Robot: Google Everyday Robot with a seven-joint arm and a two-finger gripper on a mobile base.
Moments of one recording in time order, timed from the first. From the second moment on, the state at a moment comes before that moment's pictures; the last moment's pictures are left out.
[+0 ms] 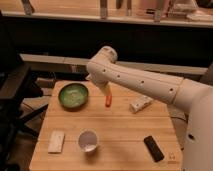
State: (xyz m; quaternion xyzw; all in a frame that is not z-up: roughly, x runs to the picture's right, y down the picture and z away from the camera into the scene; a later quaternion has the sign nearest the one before) arm -0.029 -0.016 0.785 -0.12 -0.13 -0.38 0.91
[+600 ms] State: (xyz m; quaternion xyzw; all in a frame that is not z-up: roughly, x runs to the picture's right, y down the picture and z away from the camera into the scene) arm -0.046 -0.014 0.805 -0.12 -0.15 -0.39 0.90
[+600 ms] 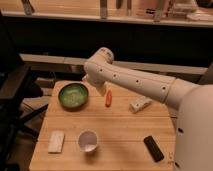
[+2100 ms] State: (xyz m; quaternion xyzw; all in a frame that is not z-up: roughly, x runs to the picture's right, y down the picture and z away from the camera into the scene) arm -0.080 -0.012 0.858 -0.14 -0.19 -0.44 0.87
